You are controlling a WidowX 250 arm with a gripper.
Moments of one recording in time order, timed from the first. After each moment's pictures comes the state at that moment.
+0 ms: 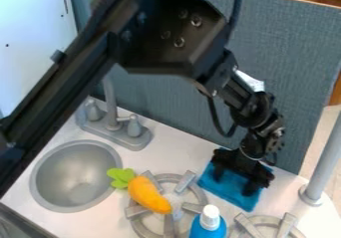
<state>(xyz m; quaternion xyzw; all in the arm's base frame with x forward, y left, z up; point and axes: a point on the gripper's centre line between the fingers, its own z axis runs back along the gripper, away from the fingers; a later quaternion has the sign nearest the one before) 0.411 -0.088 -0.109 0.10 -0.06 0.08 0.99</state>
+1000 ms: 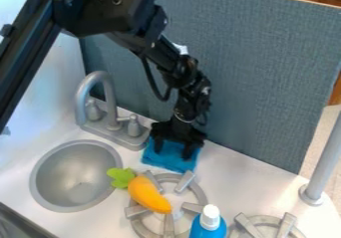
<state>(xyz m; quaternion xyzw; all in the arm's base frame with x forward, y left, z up) 0.415 0.033 -0.101 0.11 -0.04 0.24 0.96</state>
